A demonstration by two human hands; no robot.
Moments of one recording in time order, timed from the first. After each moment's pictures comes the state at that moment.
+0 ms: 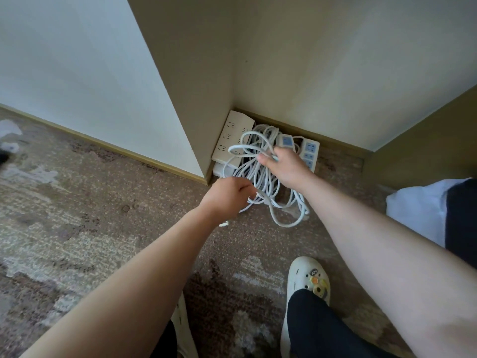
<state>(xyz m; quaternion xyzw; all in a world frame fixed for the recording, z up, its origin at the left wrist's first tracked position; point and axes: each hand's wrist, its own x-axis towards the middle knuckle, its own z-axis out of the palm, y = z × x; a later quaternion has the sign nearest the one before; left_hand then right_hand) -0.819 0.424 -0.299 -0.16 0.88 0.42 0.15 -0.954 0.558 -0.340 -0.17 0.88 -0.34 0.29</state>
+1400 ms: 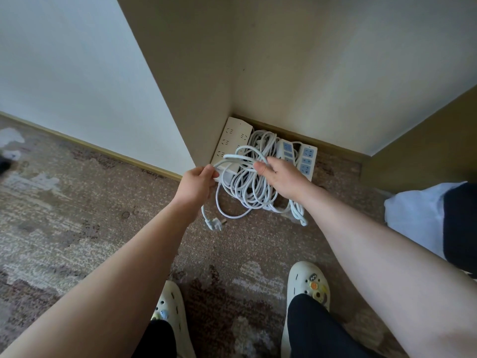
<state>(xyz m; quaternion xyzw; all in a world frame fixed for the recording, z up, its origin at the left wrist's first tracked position) -0.819 0.379 -0.307 -0.39 0.65 0.65 0.02 -0.946 0.565 -0.330 -0.23 0.86 -0.34 0.30</state>
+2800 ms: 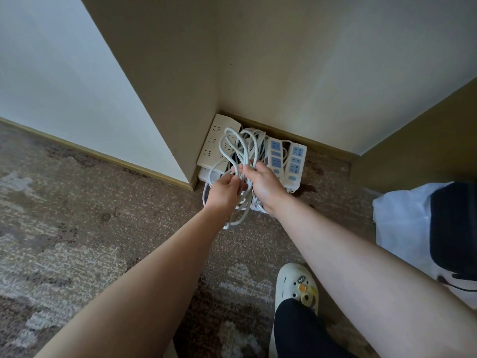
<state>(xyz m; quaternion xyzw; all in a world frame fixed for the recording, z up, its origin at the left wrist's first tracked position) -0.853 0.453 -0.337 -0.38 0.68 0.63 0.07 -0.920 0.542 -0.344 0.01 0.72 -0.59 0.36</state>
